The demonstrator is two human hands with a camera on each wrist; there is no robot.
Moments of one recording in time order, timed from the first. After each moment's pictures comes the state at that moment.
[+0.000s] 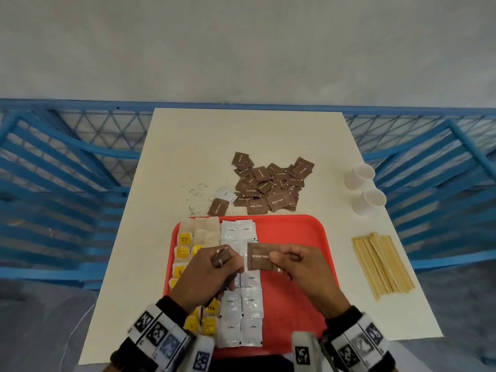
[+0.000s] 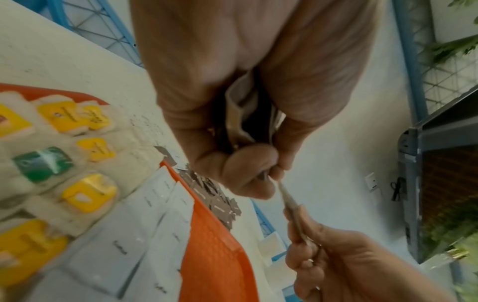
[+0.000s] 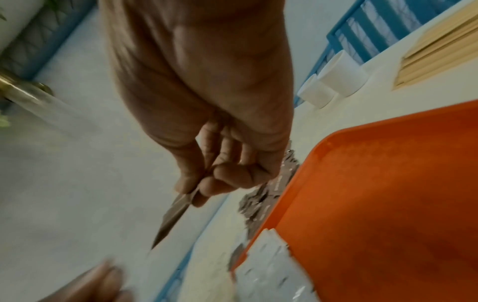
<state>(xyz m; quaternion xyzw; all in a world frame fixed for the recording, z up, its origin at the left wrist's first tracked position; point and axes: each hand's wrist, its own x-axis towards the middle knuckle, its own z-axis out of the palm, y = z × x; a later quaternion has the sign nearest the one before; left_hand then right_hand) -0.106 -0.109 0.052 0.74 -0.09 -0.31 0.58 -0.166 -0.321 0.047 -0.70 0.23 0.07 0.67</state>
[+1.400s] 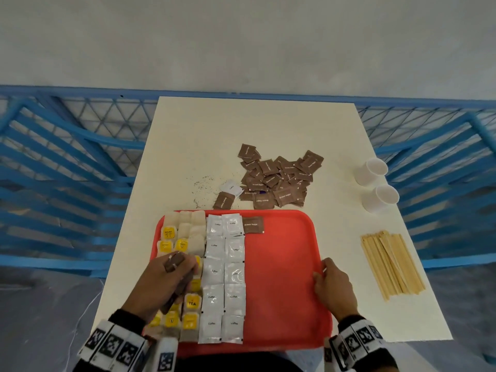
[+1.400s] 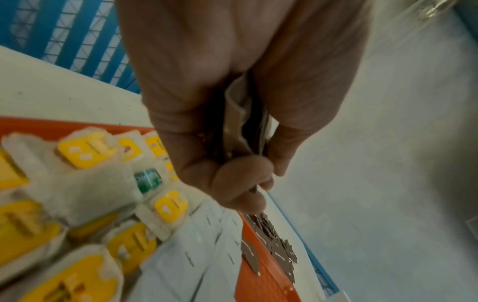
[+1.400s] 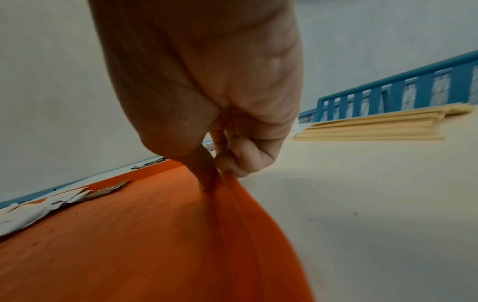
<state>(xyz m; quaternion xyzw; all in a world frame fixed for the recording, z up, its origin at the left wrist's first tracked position) -0.101 -0.034 0.025 0.75 0.07 -0.30 0.59 -0.199 -0.377 -0.062 -0.89 0.33 0.13 0.28</state>
